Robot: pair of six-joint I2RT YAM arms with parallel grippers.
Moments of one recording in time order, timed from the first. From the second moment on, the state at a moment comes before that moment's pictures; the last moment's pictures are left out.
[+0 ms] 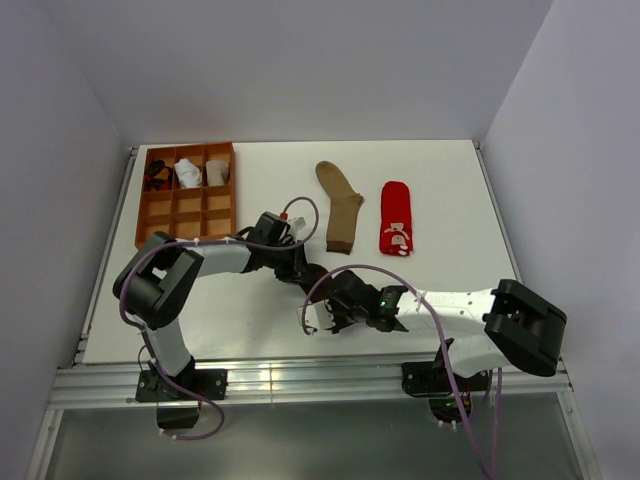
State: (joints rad) left arm -0.60 1.78 0.87 0.00 0.50 -0.62; right arm 1.04 1.34 0.55 -0.13 0.00 -0.89
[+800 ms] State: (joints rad) left arm -0.61 2.03 1.22 -0.22 0.63 -0.51; right arm 0.97 1.57 0.91 -0.56 -0.22 -0.88
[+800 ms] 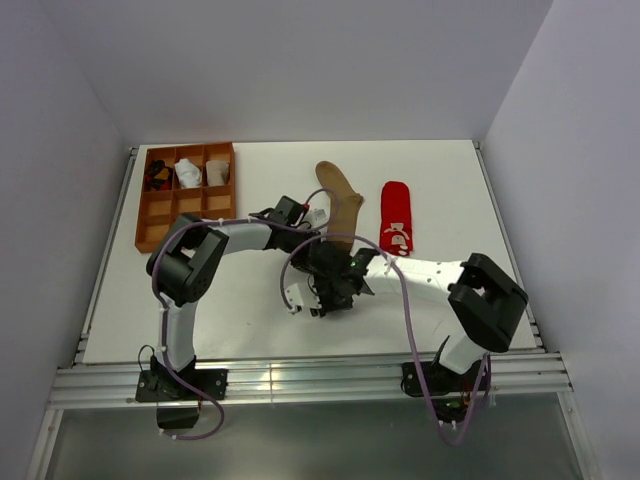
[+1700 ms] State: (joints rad) left arm -0.60 1.91 1.08 0.01 0.46 -0.51; right arm 0.65 1.93 1.27 -0.89 -0.69 -0.87
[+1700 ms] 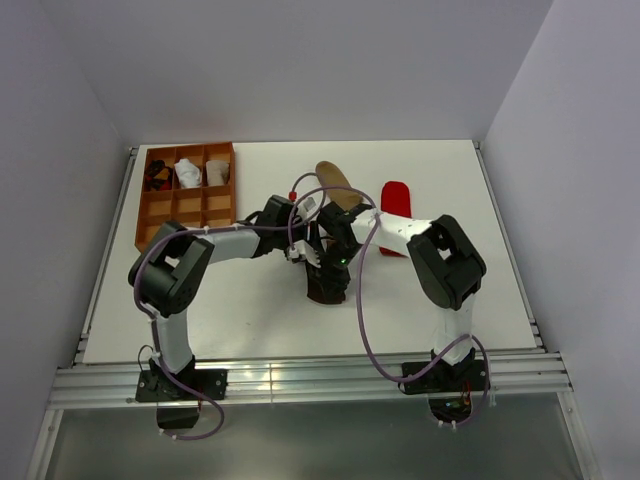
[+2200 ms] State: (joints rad) left arm -0.52 1.89 0.95 0.22 0.53 -0.54; right arm 0.63 1.93 1.26 -0.85 -0.68 -0.72
